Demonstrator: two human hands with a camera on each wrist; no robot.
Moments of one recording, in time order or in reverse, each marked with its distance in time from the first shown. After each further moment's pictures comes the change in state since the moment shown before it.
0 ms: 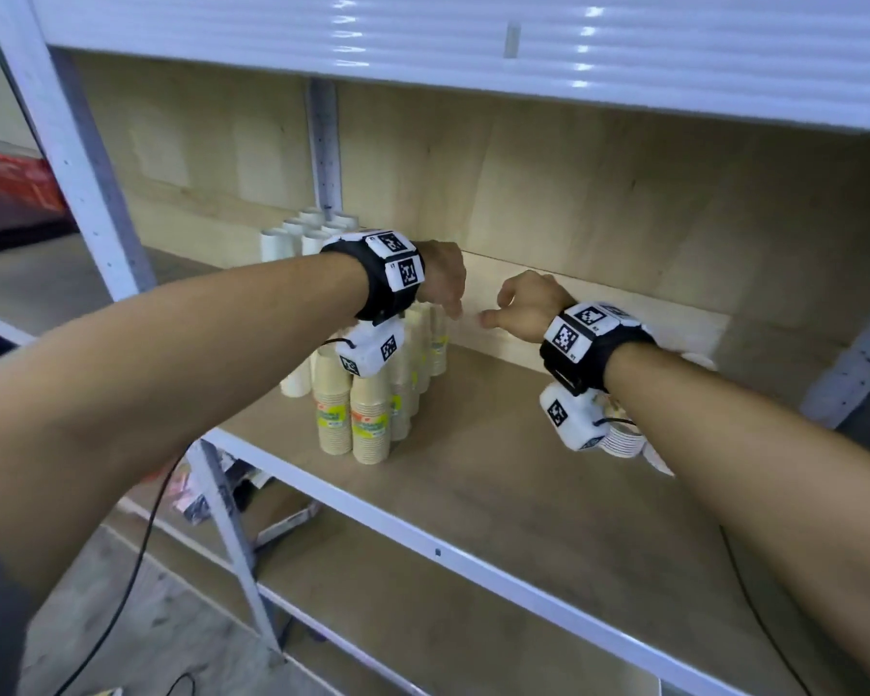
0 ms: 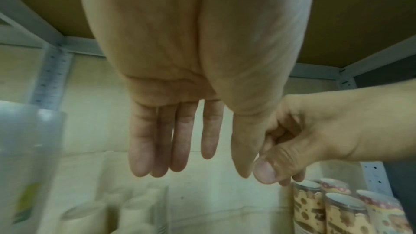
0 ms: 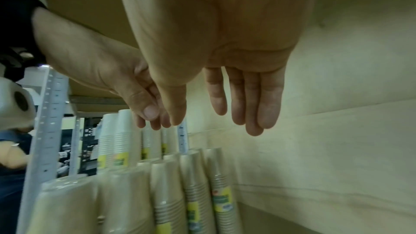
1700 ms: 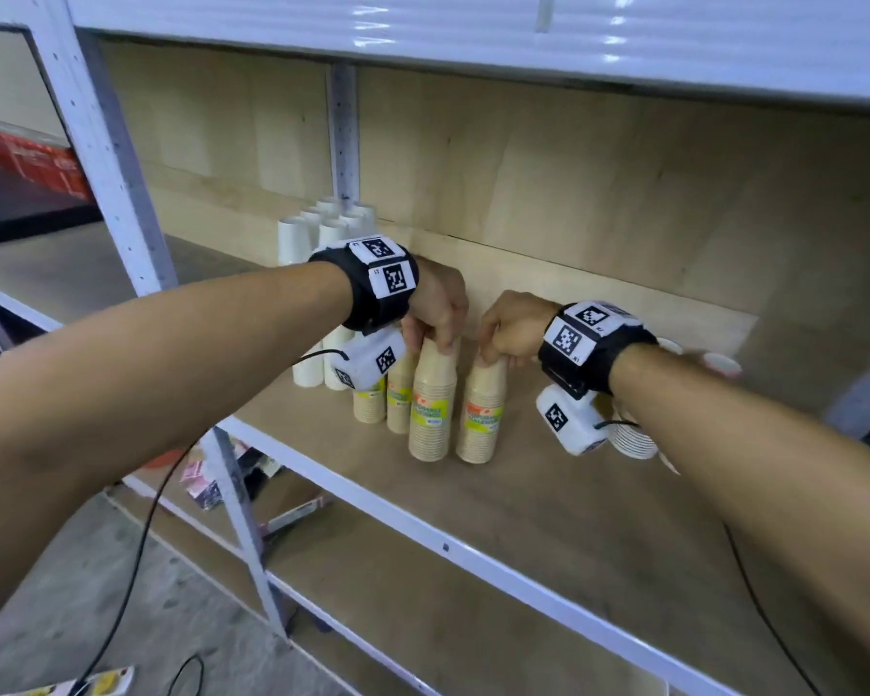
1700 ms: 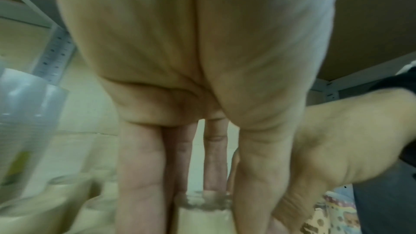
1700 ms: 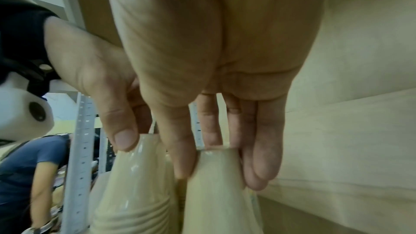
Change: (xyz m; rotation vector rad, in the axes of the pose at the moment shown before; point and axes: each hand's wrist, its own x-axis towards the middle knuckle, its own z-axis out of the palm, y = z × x) left_hand -0.017 -0.016 0.027 -0.328 -0.261 -0.025; right_hand -0.005 -0.020 0.022 -0.061 -0.334 -0.142
